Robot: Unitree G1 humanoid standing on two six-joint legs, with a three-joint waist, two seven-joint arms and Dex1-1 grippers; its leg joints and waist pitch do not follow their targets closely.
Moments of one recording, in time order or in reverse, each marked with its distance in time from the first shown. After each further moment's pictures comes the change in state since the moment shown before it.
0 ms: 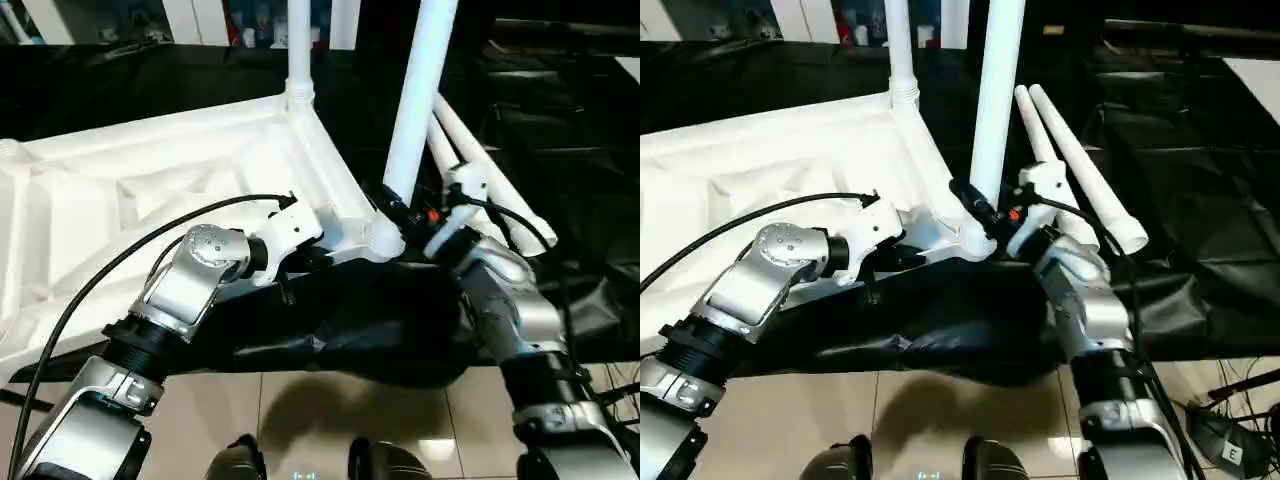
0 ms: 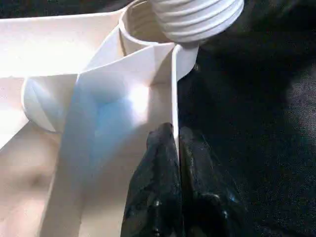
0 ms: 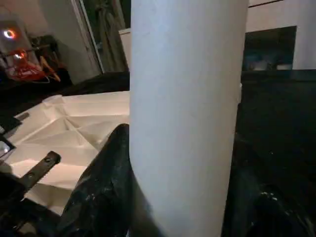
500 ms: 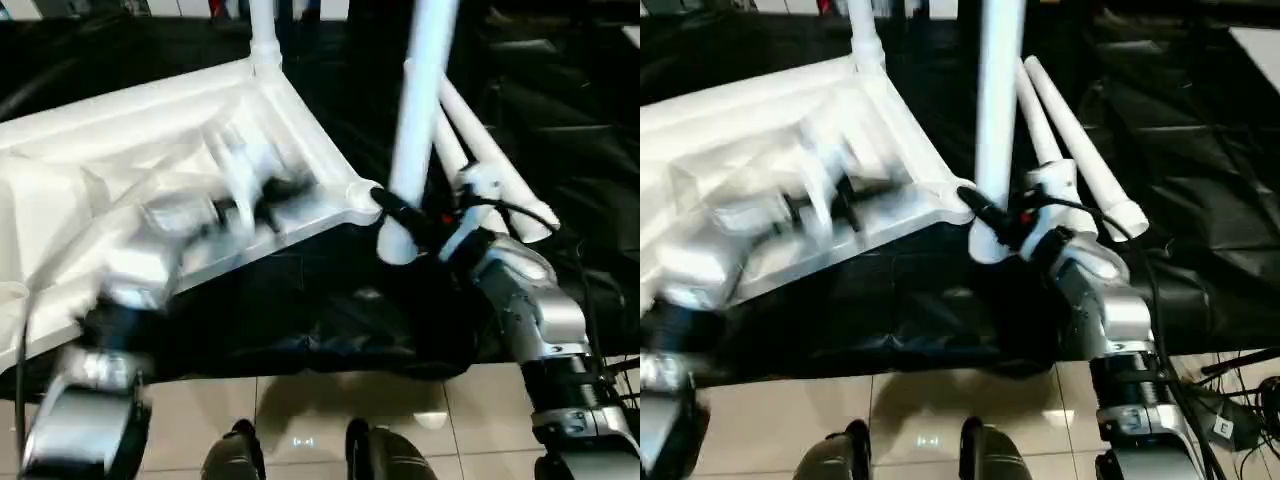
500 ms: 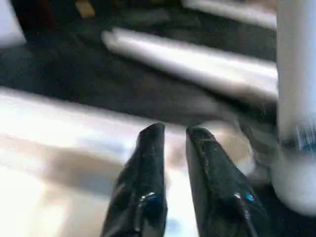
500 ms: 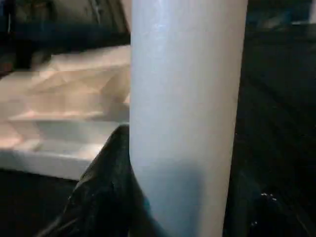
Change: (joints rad) left arm -0.145 -0.034 0.362 -0.097 -0.222 0.161 0.174; right arm 0.005 -0.057 0.053 -0.080 -0.040 0.110 0.027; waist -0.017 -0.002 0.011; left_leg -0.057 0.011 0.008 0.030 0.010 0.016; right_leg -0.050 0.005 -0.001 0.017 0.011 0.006
